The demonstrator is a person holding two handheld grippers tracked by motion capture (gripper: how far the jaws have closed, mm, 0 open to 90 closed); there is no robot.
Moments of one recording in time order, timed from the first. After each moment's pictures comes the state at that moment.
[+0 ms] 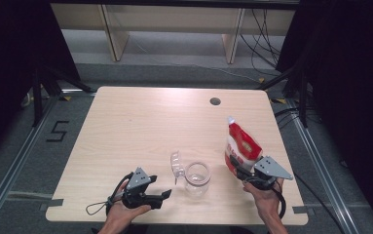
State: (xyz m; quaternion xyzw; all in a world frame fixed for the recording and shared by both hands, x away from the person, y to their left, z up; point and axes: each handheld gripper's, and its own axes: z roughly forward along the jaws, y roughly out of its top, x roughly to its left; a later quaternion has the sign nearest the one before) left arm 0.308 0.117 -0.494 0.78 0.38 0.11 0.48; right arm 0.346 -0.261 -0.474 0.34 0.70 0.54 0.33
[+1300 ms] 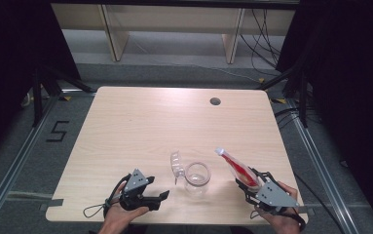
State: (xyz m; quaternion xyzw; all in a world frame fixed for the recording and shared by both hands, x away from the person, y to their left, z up) left arm 0.303 0.123 -0.494 0.78 0.38 0.12 0.48; right arm 0.284 -0.273 -0.461 0.19 0.79 0.43 0.39
